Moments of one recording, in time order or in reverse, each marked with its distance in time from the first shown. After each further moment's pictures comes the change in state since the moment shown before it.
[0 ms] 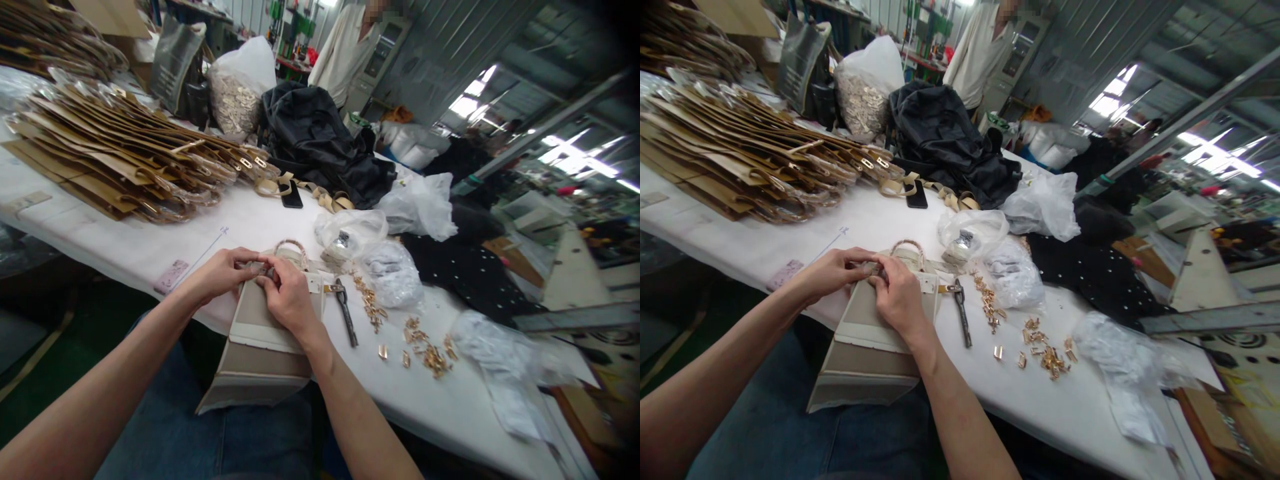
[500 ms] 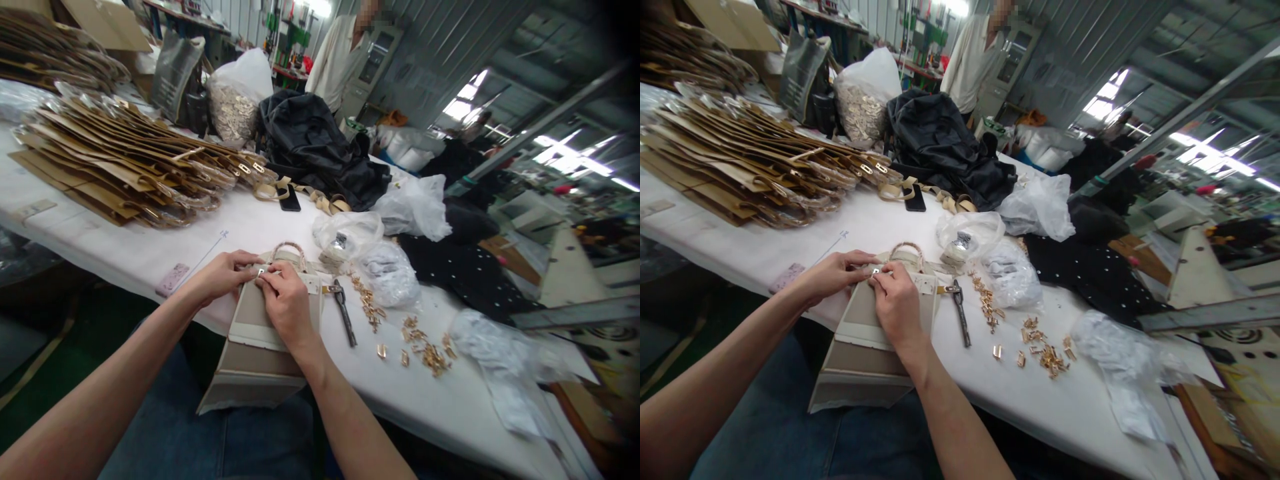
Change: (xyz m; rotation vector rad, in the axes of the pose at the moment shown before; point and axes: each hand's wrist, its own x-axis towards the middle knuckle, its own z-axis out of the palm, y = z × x) left_hand -0.005 0.007 0.003 0.013 0.023 -0.029; right_hand -0.017 -0.014 0.009 -0.044 0.129 0.019
